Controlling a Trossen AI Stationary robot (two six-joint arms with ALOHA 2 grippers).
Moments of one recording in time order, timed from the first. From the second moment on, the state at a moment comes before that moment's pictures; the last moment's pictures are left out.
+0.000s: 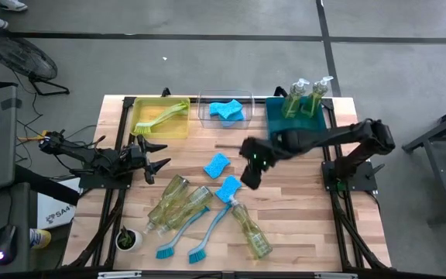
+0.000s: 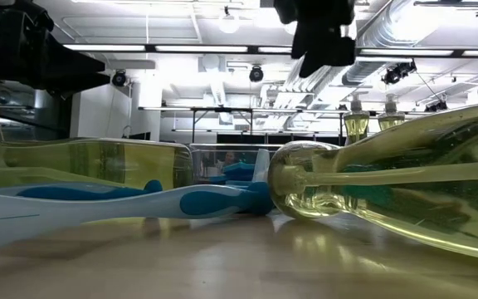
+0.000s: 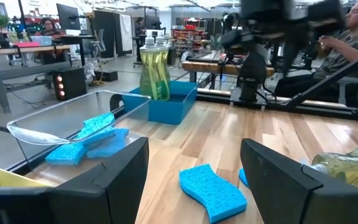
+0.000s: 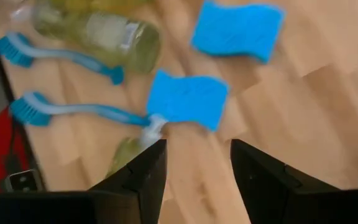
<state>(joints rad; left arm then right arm) -0.36 0.04 0.01 0.06 -0.69 -0.04 0.04 1.59 1.39 -0.85 -0.08 0.60</state>
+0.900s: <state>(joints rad) -0.36 0.32 0.01 0.06 -0.62 -0.19 0.32 1.85 1.39 -0.79 -0.20 1.16</state>
